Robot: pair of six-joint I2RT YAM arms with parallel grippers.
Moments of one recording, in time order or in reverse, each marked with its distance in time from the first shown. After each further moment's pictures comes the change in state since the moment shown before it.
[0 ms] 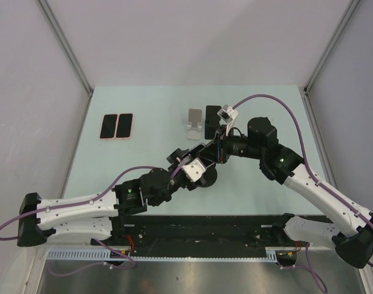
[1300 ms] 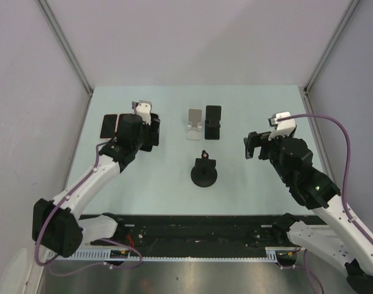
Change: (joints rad) left arm 0.833 0.158 0.123 -0.281 0.264 -0.384; right arm -0.071 -0.320 -0.072 -0.239 0.858 -0.264
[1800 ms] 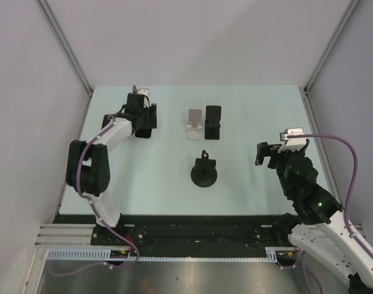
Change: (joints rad) left arm 0.235 0.592 0.376 -0.053 0.114 -0.064; right arm -0.002 -0.219 -0.252 0.069 0.238 -0.061
